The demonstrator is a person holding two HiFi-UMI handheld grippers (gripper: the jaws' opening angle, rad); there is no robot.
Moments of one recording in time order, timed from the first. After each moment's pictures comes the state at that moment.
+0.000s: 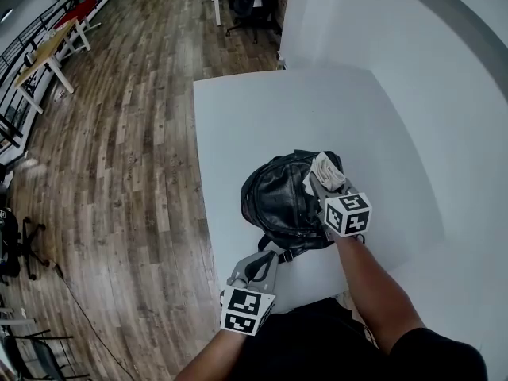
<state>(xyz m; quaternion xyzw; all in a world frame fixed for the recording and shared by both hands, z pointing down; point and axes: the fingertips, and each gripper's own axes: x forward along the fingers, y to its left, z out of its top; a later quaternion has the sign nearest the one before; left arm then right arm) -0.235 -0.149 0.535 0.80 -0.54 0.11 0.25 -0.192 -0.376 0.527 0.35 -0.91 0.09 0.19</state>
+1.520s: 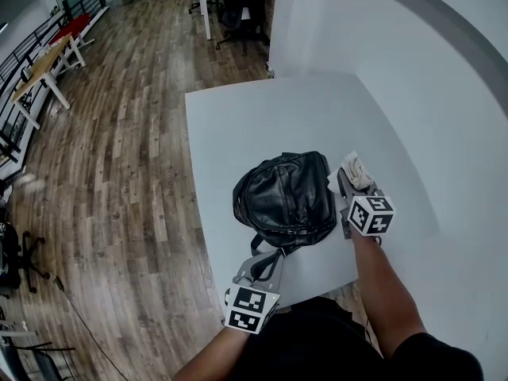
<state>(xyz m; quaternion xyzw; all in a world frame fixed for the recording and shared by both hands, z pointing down) -0.197 -0.141 0.521 0.82 -0.51 0.11 0.22 -0.082 -0.385 0.473 0.45 -0.88 0.08 0.13</state>
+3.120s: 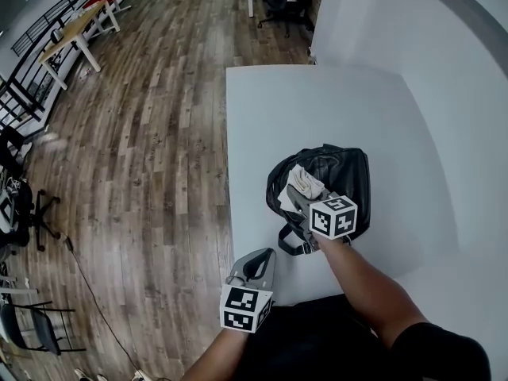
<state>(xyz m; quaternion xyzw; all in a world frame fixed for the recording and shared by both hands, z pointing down) -0.284 -0.108 0.546 0.74 -0.61 0.09 0.28 -0.303 -0.288 0.575 0.21 -0.93 0.23 0.18</state>
